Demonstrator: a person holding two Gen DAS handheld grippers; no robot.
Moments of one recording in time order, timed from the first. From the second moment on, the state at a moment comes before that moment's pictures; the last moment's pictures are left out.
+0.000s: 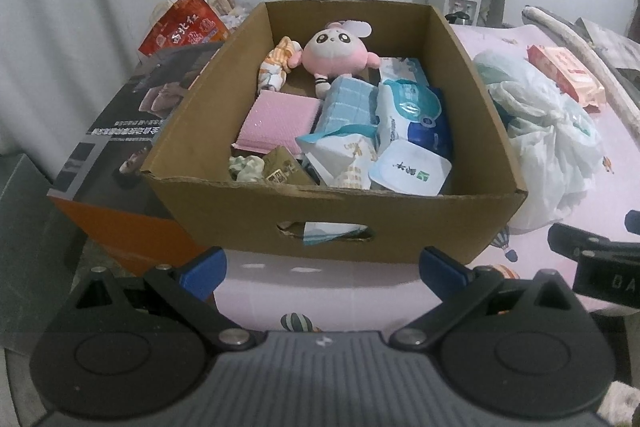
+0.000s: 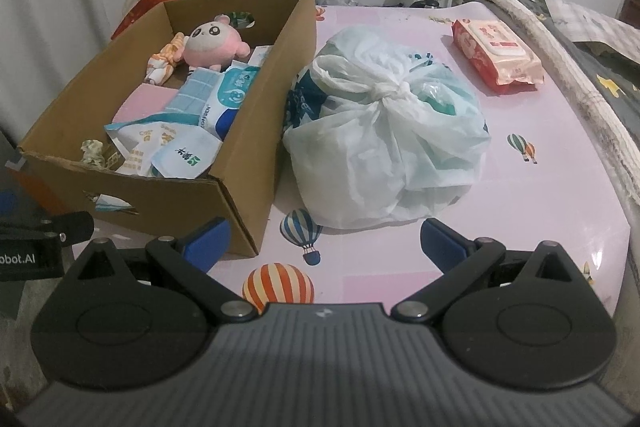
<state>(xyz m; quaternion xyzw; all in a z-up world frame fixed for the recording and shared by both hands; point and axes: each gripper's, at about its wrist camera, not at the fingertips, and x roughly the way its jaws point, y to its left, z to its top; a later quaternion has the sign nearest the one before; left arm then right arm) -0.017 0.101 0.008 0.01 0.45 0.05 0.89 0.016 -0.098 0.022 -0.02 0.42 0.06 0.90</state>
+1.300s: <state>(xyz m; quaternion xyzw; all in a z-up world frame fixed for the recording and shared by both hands) -0.011 0.099 0.006 0.01 0.46 0.04 0.89 0.021 -0.098 0.020 -0.02 0.43 0.06 0.90</state>
